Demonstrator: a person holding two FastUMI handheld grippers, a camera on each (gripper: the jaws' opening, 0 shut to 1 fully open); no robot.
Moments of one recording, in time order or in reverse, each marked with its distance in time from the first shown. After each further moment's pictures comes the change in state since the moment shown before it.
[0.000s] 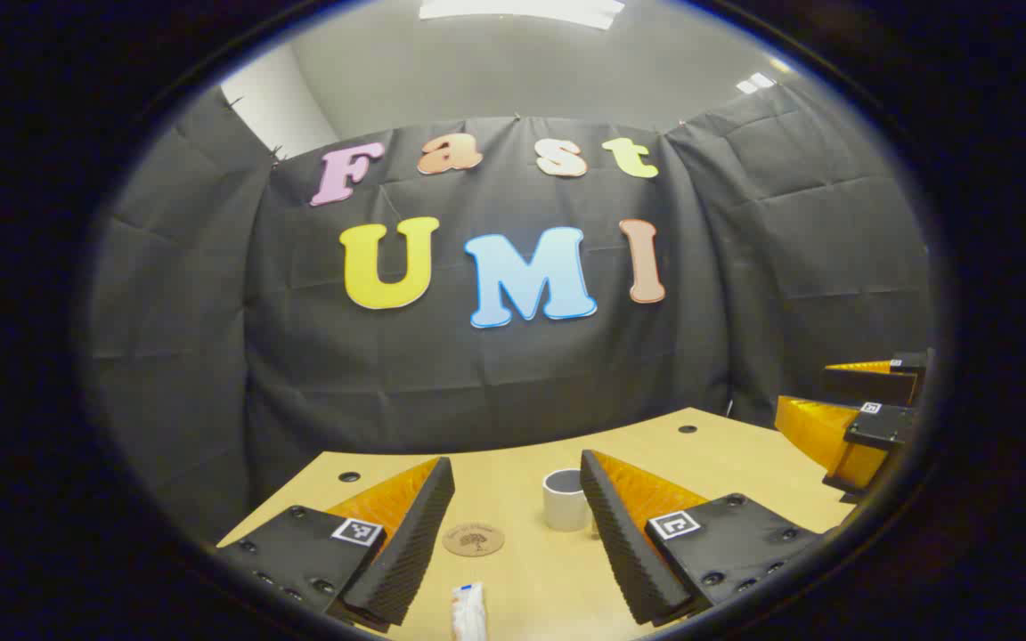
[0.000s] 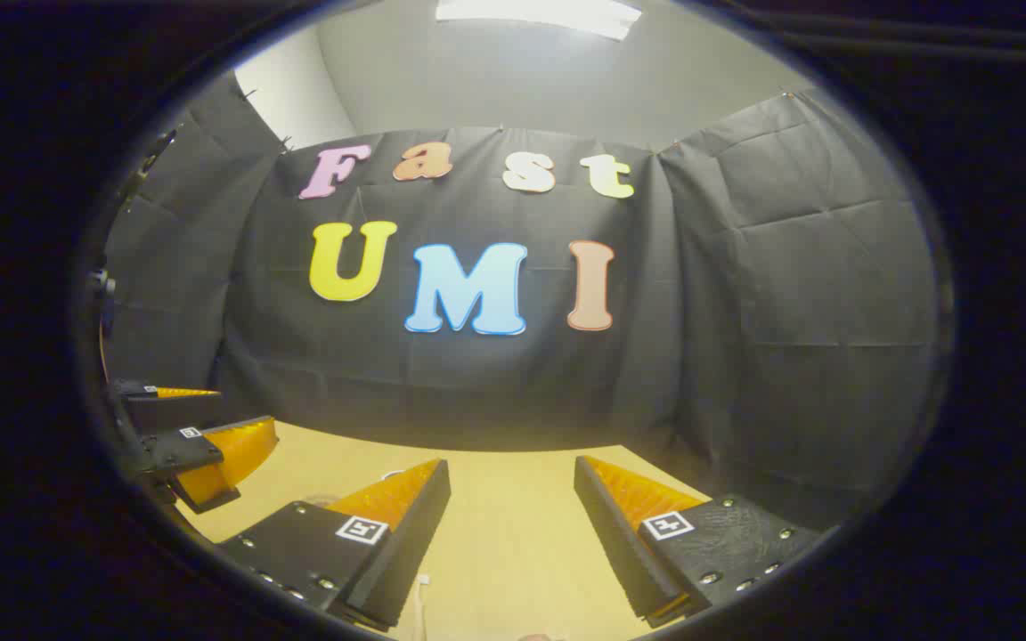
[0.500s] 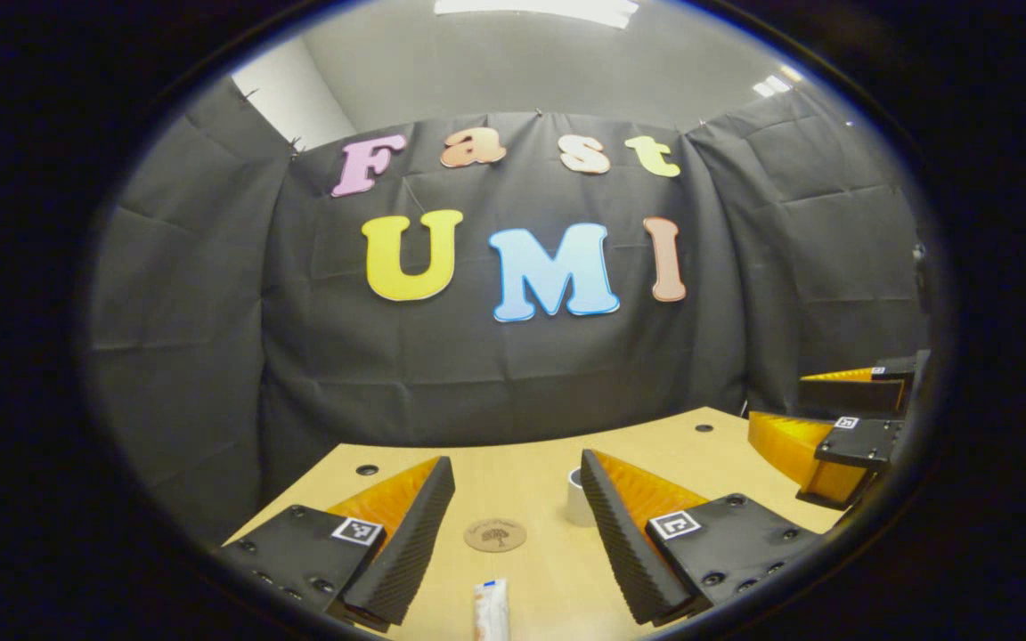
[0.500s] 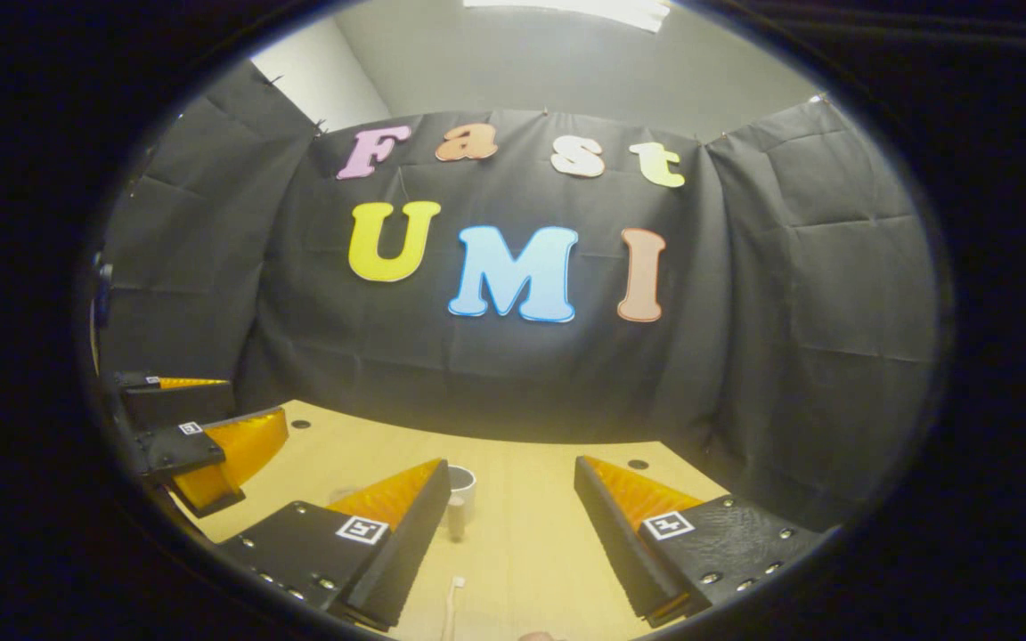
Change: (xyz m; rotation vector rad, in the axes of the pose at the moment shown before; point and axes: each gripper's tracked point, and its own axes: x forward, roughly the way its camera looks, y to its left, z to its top) left arm 0.004 0.016 -0.006 0.006 0.033 0.022; right arm 0.023 0.035 -0.003 -0.037 0.073 0.097
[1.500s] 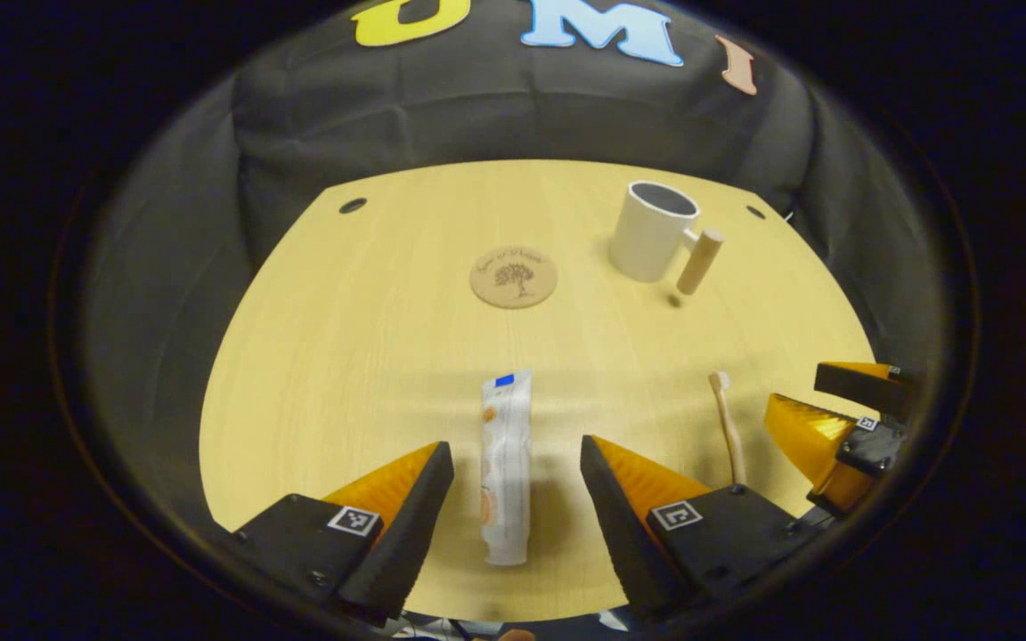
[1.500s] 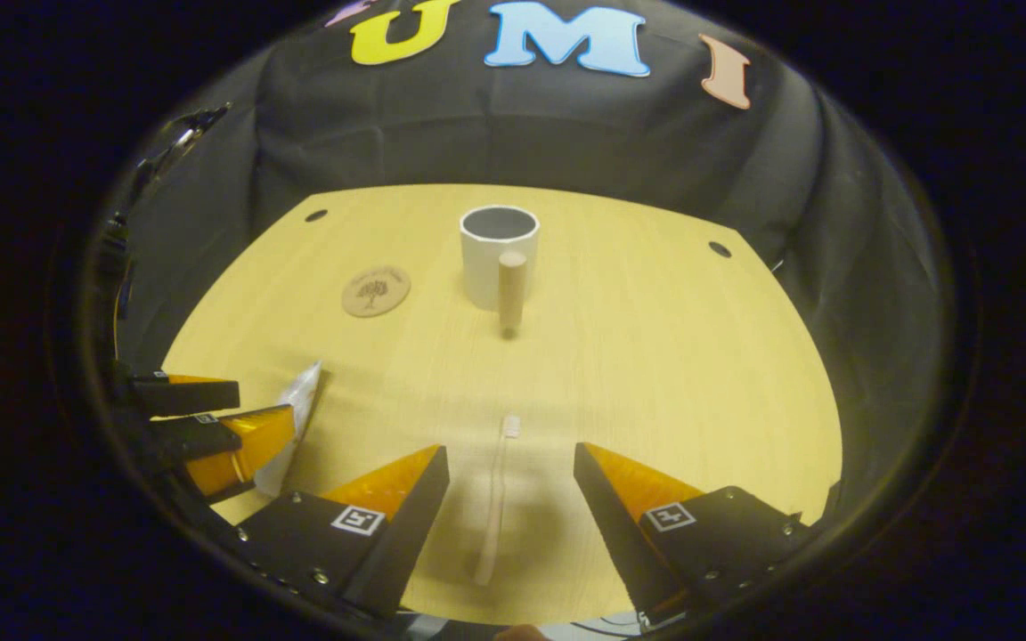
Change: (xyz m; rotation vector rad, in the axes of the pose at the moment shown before) left arm -0.010 0.037 -0.246 -0.107 1.021 0.066; right arm 0.013 0.040 -0.151 -0.010 0.896 0.155
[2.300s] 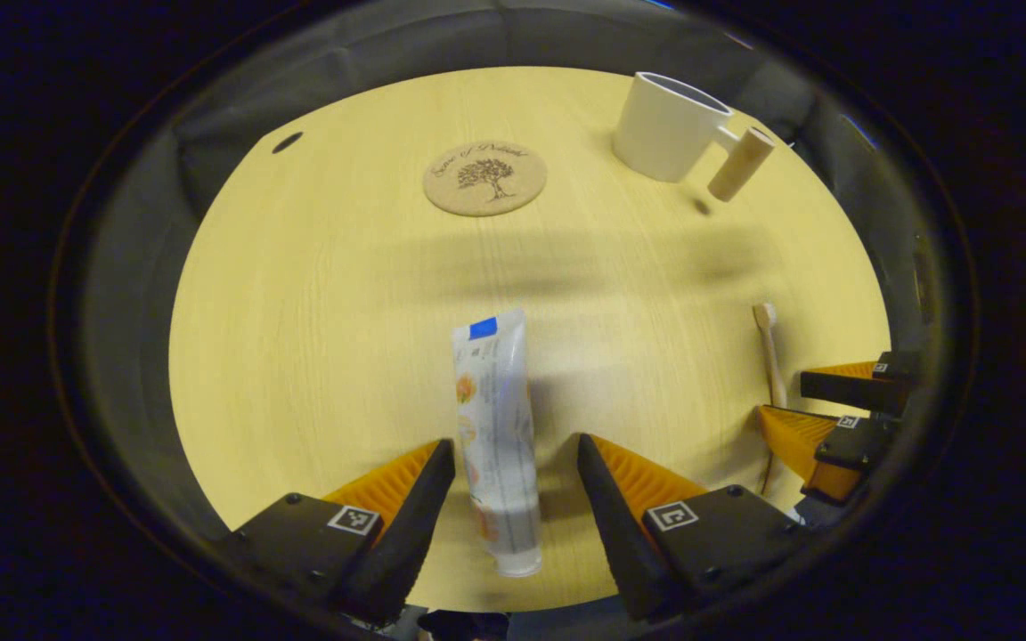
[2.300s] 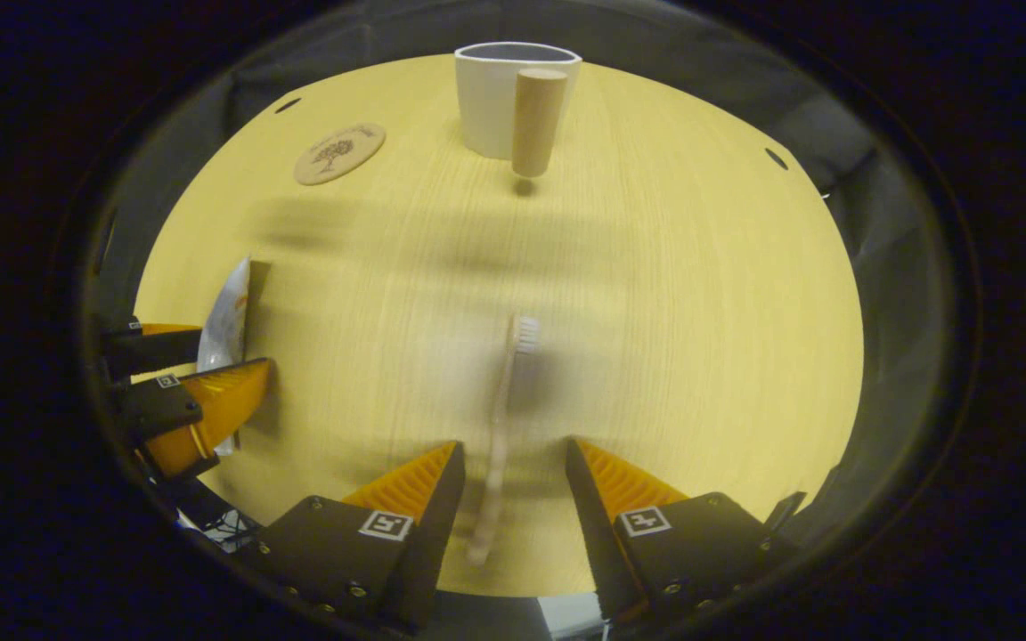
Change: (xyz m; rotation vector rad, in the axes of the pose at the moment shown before) left arm 0.047 -0.005 -0.030 0.088 0.318 -0.047; right arm 0.014 0.009 -0.059 -0.015 0.477 0.036
